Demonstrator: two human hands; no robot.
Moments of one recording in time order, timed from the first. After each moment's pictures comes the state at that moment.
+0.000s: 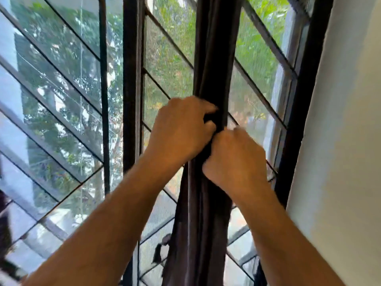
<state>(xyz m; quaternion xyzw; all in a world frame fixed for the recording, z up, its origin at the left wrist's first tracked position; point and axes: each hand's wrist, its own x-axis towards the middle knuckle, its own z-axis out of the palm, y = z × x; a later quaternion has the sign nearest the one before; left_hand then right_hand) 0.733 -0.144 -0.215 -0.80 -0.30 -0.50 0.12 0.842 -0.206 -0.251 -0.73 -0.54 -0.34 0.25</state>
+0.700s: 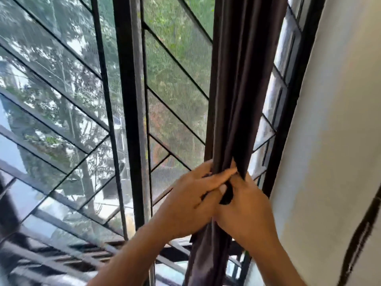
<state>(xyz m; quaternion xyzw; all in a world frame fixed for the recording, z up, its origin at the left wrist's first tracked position) 0.684 -0.149 -0.416 -0.88 -0.07 -0.43 -0.21 0.789 -0.259 -0.404 -0.79 -0.49 -0.09 0.37</state>
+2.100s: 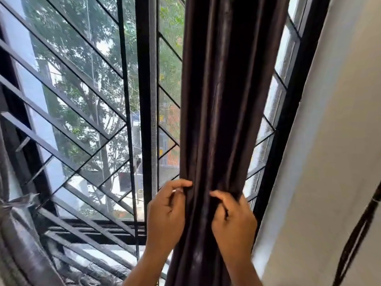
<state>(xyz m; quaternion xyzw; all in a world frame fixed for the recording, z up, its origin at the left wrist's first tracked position) 0.664 -0.218 -0.487 -0.63 -0.31 -0.62 -0.34 0.794 -0.277 -0.495 -0.67 -0.44 -0.21 0.56</state>
